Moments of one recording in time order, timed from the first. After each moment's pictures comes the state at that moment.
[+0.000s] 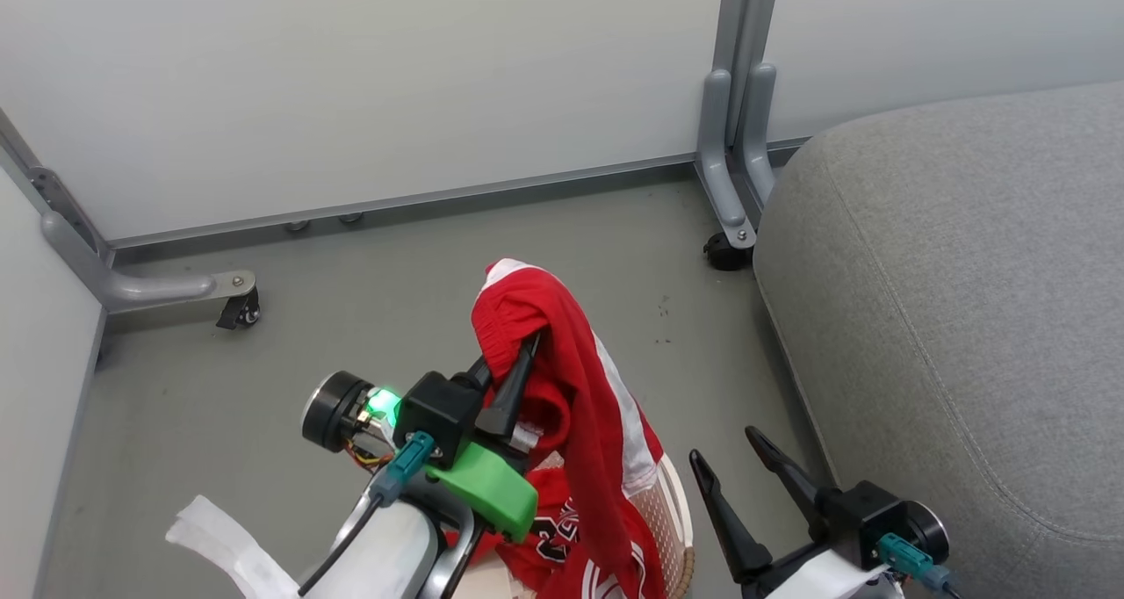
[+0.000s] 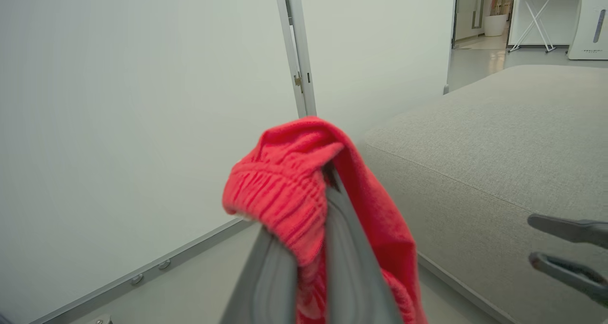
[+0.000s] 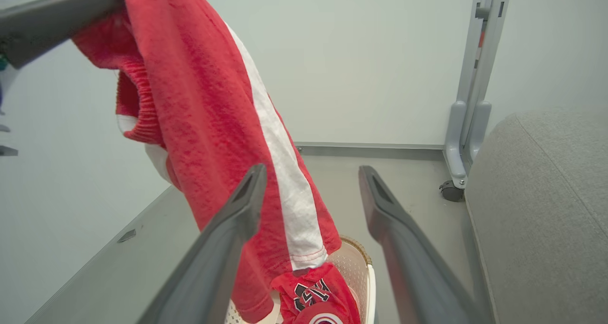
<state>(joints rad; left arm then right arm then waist) -0.34 0.21 -0.68 0.22 -0.33 0.07 -0.19 0.00 -0.05 0.30 0.19 0.21 0.13 -0.26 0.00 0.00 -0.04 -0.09</state>
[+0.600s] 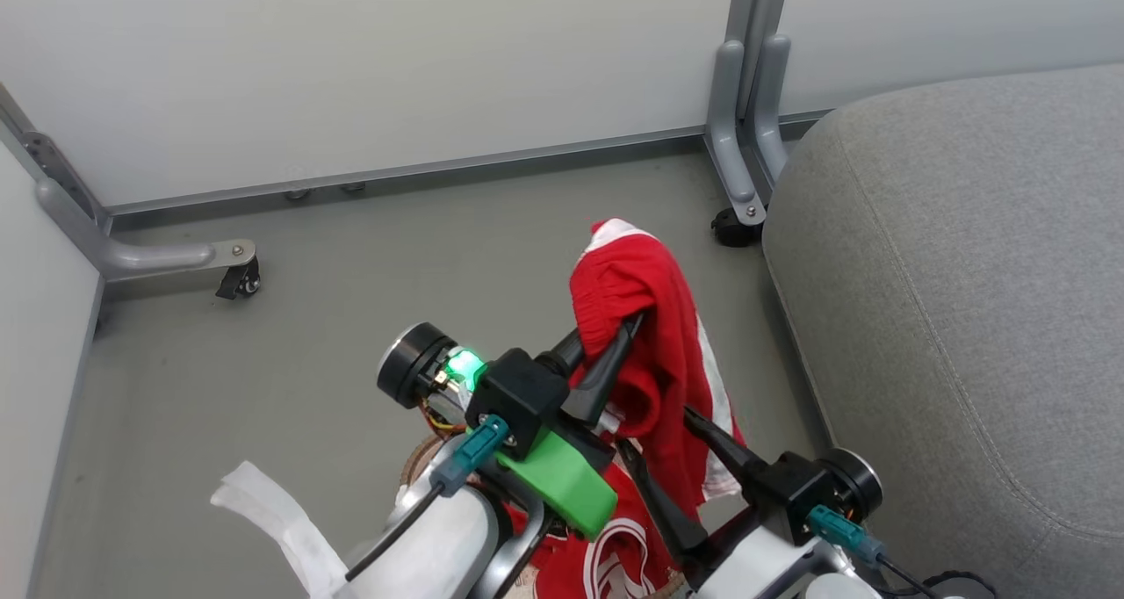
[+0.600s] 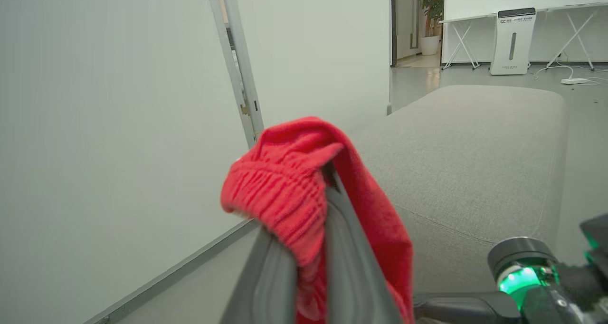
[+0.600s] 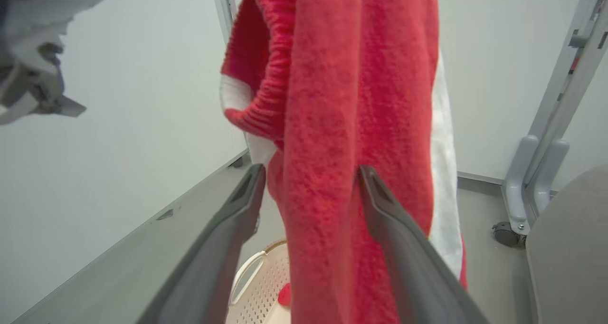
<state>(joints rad) -0.41 0.16 -0.76 0.05 -0.33 0.04 -0.08 -0.12 -0.05 0.46 0.21 0.18 0.13 -0.26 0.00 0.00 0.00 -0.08</state>
